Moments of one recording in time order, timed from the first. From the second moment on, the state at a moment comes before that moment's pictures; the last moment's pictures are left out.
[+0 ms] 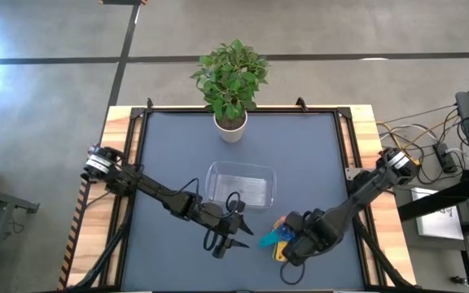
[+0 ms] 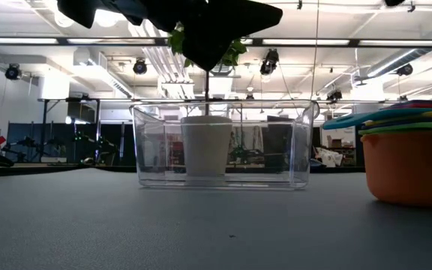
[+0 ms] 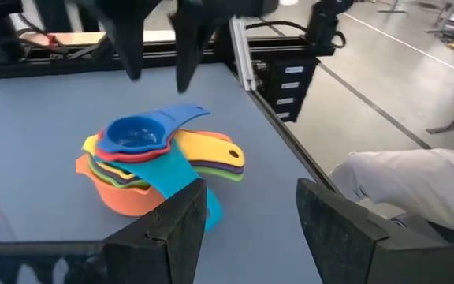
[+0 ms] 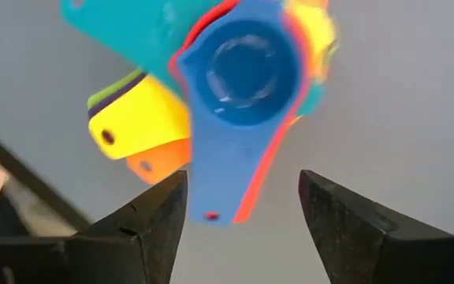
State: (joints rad) left arm -0.39 1.81 1.01 0.45 0.04 -0.12; right arm 0.68 1.70 1.38 -1.10 0.03 1.42
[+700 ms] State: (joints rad) left arm -0.42 1.92 1.40 -0.27 -0.26 -0.27; right arm 0.84 1.74 1.37 -1.25 0.20 1.70
